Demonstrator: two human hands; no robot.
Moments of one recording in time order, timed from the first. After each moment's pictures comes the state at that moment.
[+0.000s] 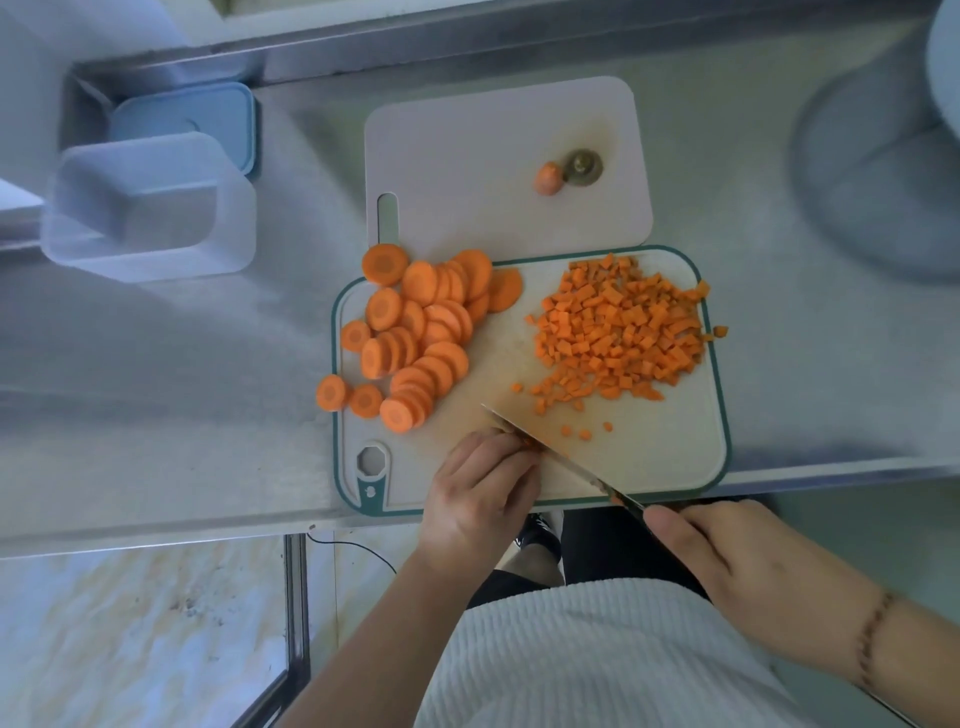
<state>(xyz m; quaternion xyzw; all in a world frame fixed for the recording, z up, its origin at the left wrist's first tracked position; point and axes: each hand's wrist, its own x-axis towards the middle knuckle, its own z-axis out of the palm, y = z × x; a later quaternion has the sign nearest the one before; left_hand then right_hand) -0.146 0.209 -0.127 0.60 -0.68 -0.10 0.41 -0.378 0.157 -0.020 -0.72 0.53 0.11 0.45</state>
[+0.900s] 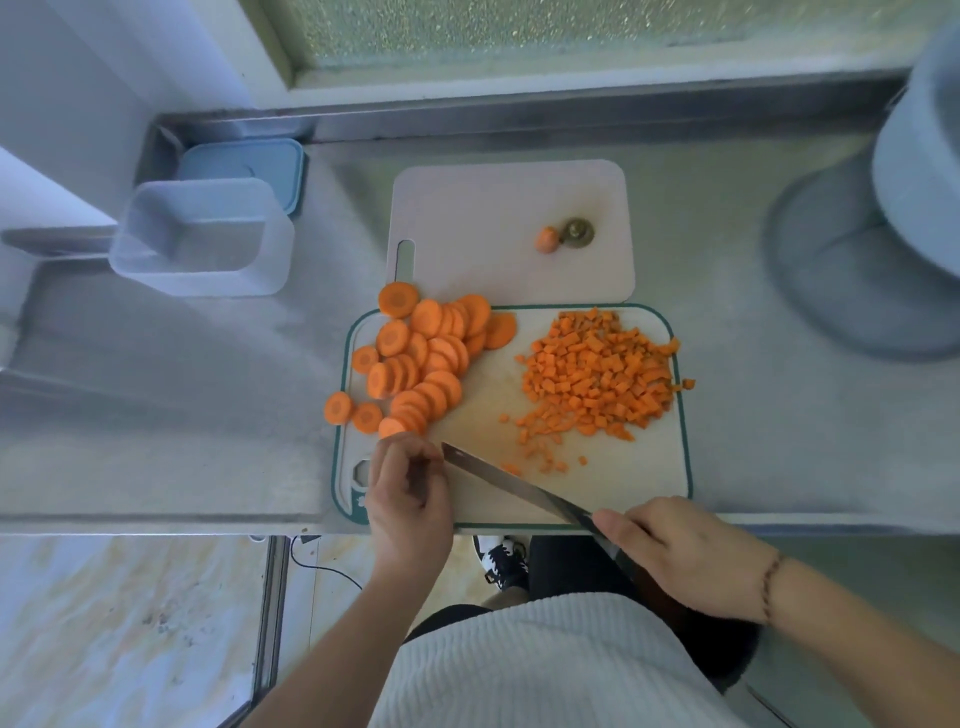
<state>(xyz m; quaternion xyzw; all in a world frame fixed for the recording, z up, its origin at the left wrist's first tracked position) -0.136 0.215 -0.092 0.78 -0.40 -0.16 0.46 -0.370 0.125 -0.026 -0.72 0.46 0.16 0.49</state>
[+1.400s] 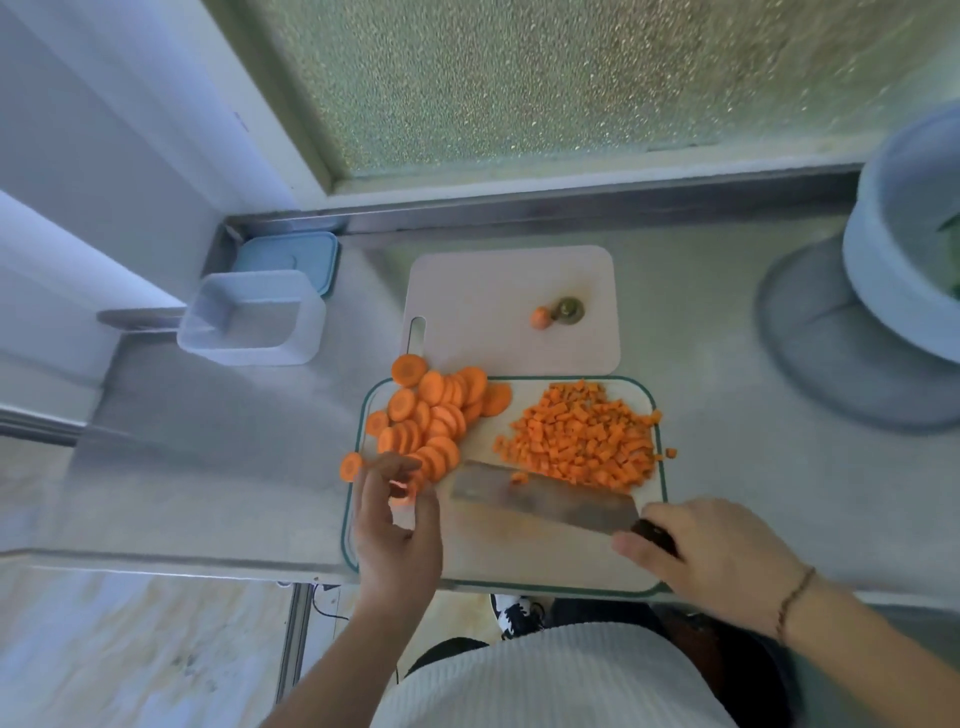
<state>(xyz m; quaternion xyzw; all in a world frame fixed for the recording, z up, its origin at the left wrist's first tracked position) -0.139 0.187 -0.047 0.75 -0.39 -0.13 0.52 -0.406 0.070 -0.020 -0.86 0.40 0.10 0.29</state>
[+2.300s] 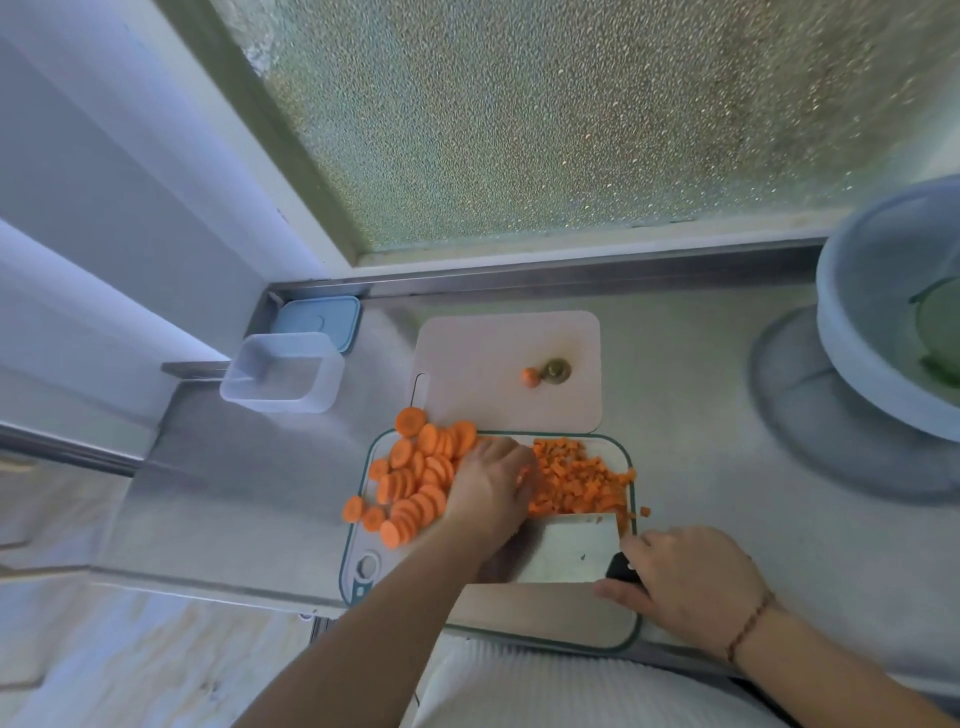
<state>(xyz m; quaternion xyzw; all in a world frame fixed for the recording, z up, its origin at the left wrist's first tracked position) -0.174 0.068 -0.062 0.71 -0.66 -0.12 0.20 -0.417 0.035 -0.011 -0.94 0.28 0.12 0.16</state>
